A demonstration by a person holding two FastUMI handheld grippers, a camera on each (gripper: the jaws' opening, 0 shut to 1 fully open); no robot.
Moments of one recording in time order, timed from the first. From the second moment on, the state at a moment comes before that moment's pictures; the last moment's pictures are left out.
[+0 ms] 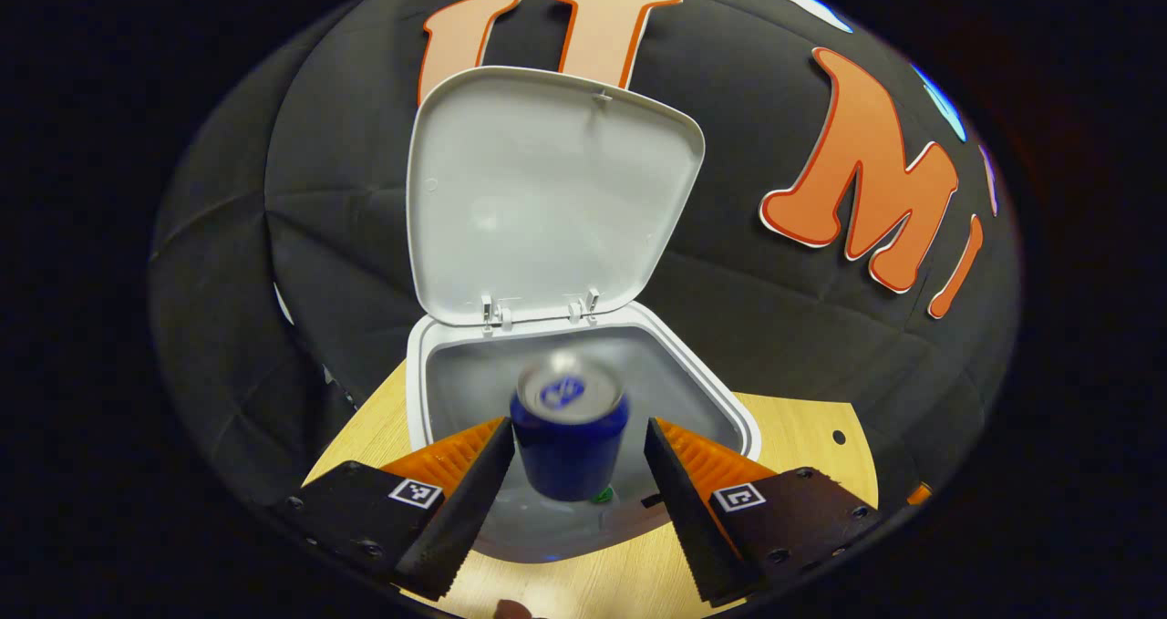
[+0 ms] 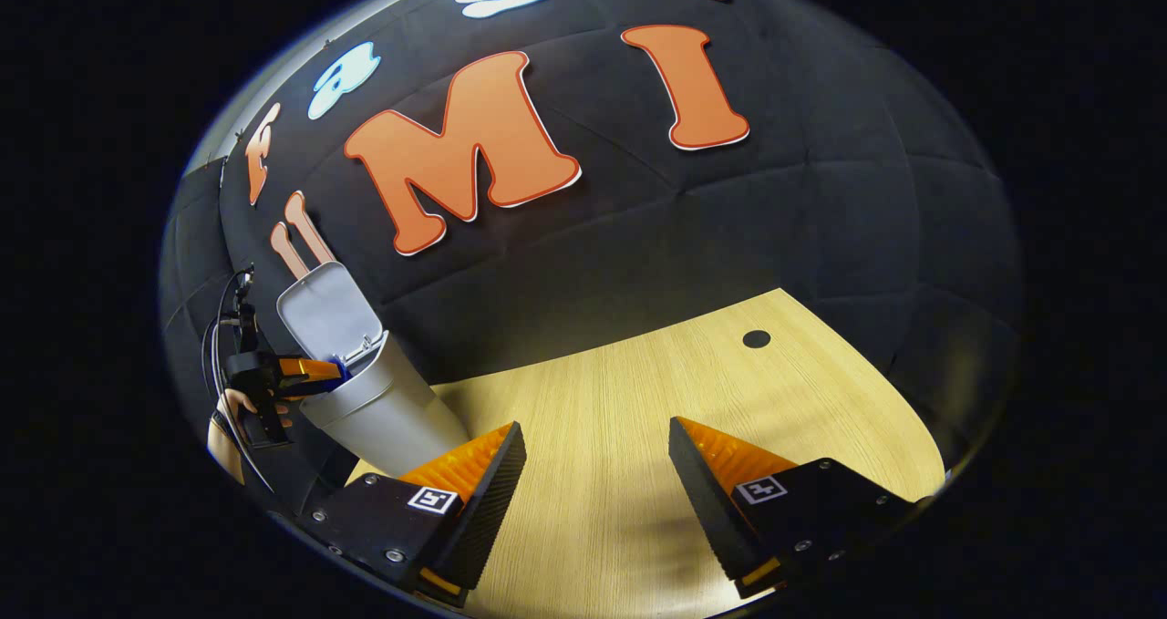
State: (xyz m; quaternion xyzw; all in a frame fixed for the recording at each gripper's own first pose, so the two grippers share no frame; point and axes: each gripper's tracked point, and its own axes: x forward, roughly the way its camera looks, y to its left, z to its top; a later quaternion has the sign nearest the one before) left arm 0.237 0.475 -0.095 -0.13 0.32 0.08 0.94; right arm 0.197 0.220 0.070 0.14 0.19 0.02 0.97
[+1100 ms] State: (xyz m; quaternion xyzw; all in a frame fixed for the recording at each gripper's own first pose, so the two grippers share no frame) left arm 0.369 0.533 0.137 -0.11 0.12 0.16 0.97; right arm 0.186 0.214 0.068 0.16 0.18 0.03 0.97
